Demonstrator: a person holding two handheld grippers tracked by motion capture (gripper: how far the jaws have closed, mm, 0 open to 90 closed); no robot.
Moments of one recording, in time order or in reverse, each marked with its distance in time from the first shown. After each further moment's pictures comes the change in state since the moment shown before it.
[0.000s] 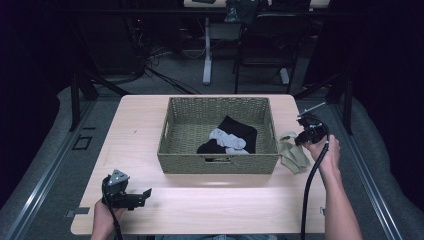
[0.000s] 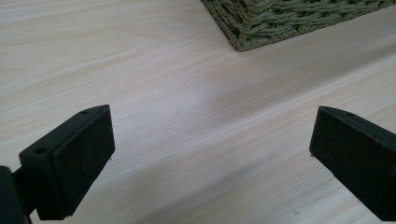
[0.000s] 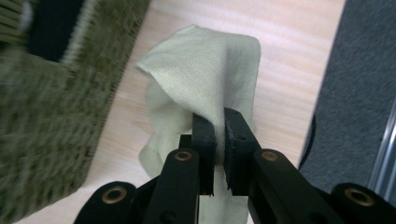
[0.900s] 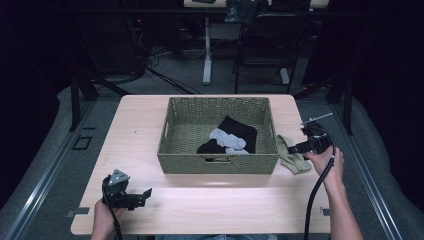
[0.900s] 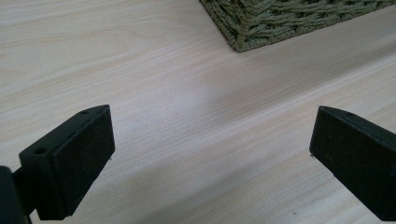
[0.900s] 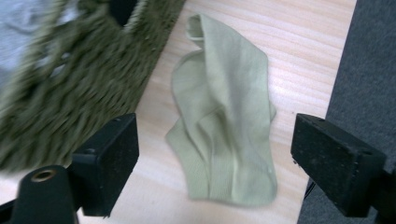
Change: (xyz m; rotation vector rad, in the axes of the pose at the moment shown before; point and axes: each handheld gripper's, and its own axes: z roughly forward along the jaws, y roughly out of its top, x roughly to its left) left arm -0.001 0.000 0.000 0.000 0.004 0.004; right arm 0.014 -0.038 -0.025 -0.129 0.040 -0.048
